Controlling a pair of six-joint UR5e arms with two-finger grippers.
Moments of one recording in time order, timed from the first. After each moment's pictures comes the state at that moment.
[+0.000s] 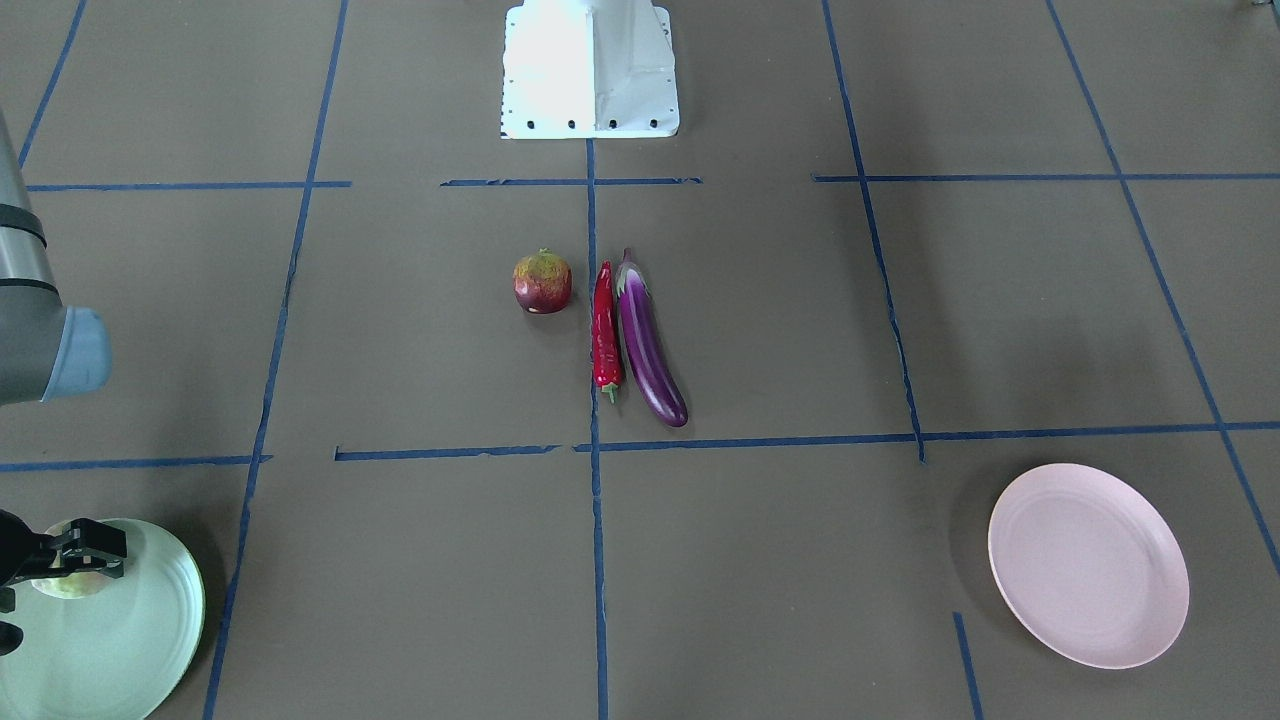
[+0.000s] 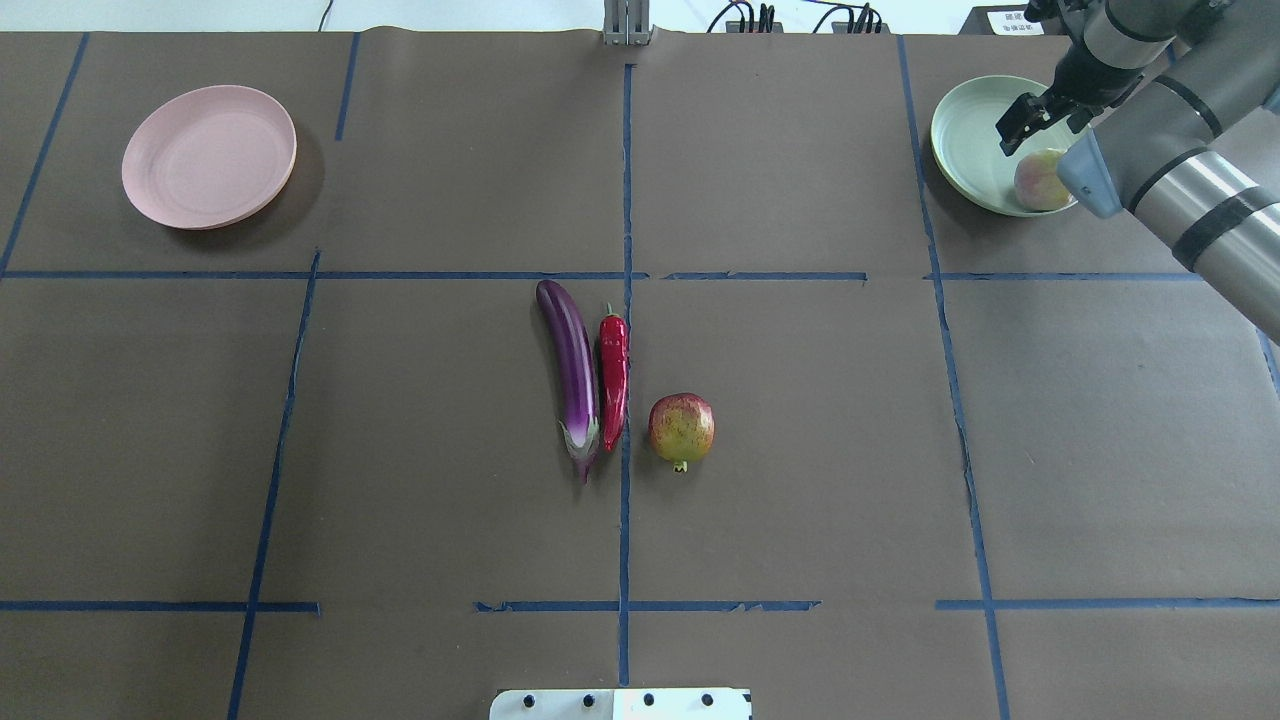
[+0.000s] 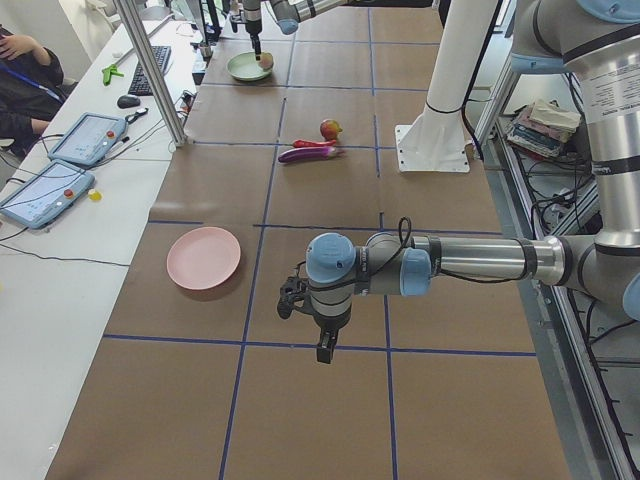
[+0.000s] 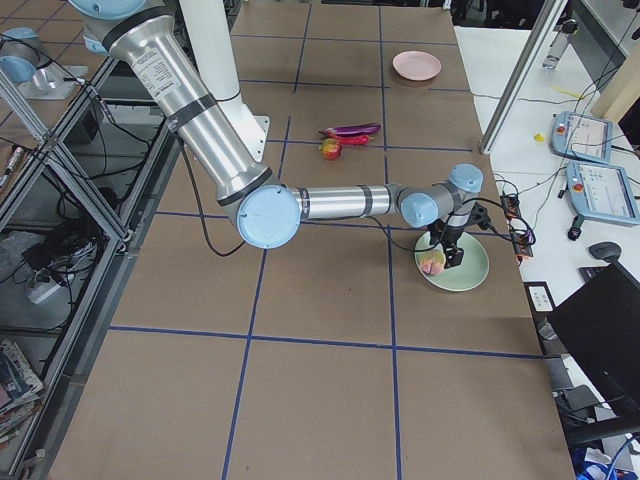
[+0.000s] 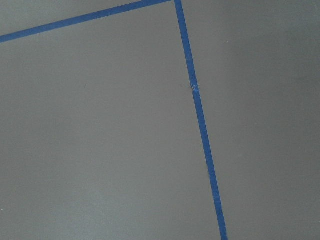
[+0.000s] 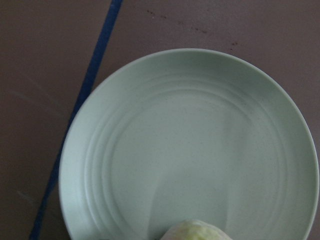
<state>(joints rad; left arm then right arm) -1.55 -1.28 -1.86 -1.57 -2.29 0.20 1.16 -0.93 1.05 -1.25 2.17 0.30</state>
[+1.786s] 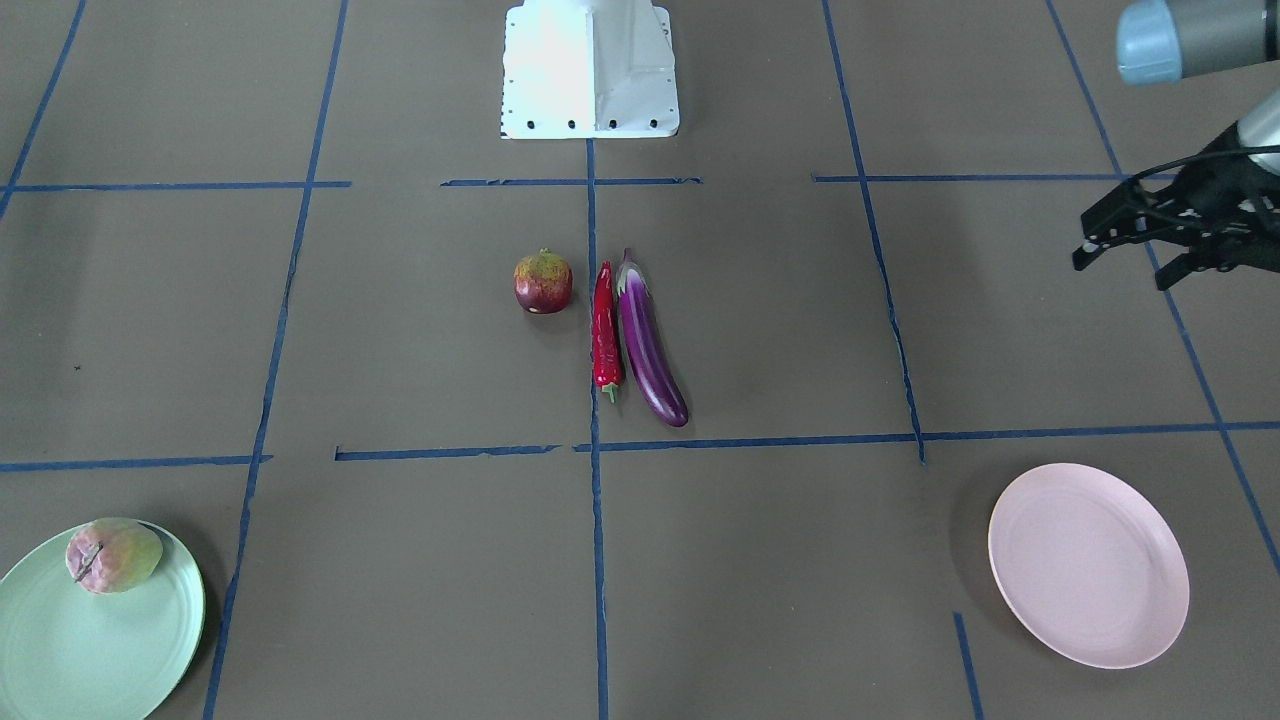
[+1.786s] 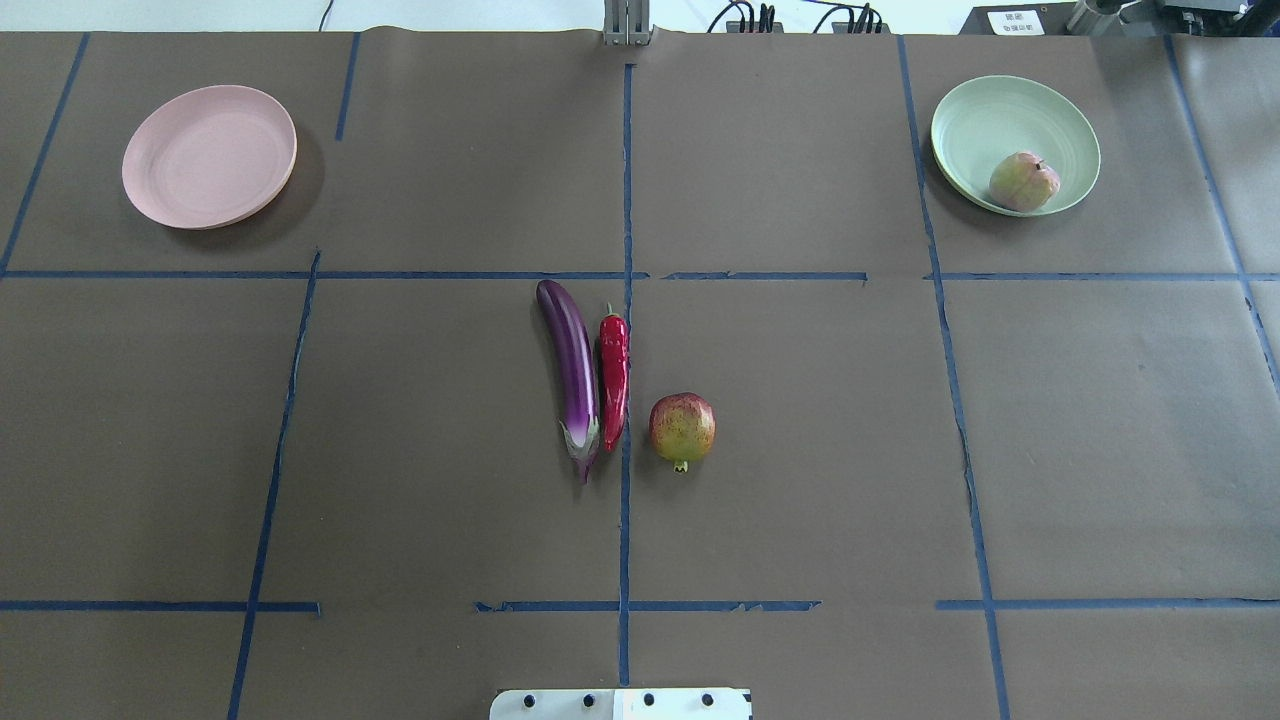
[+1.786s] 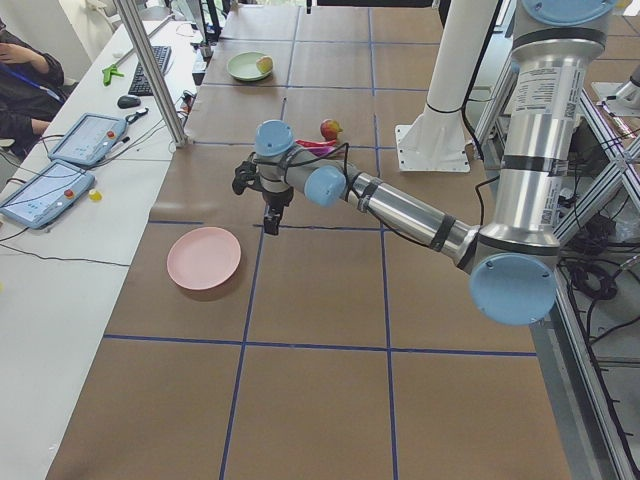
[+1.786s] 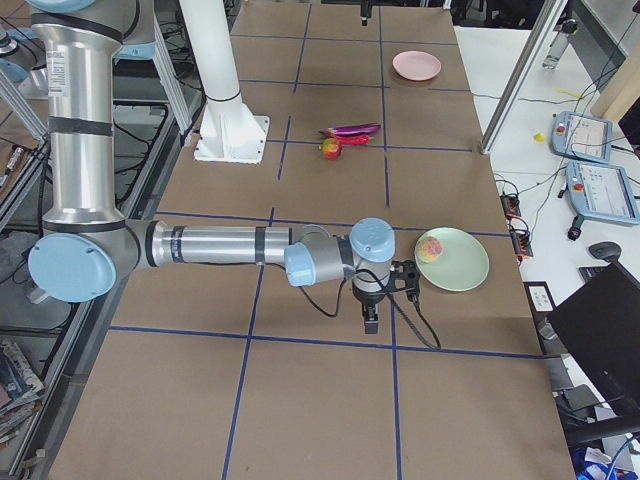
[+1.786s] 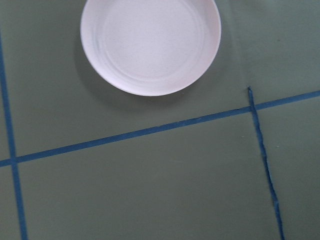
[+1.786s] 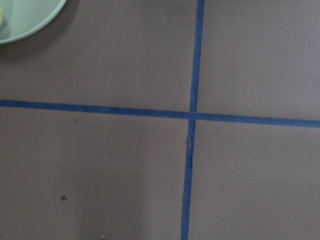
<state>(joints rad) -1.13 -1.70 -1.91 -1.68 -2.34 -0.52 1.47 -1.65 1.67 -1.37 2.31 0.17</state>
